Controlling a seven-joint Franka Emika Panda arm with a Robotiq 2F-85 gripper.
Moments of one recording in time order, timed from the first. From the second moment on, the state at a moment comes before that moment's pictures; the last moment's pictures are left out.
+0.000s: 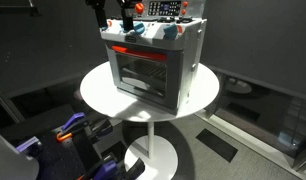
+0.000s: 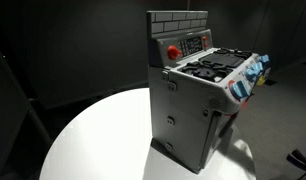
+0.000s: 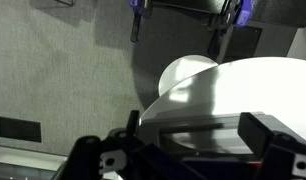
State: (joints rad) arm -0.01 -0.78 -0.07 -2.70 -0.08 1.94 -0.16
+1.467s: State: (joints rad) arm -0.01 -0.52 -0.04 -2.43 -0.08 2.06 -0.03
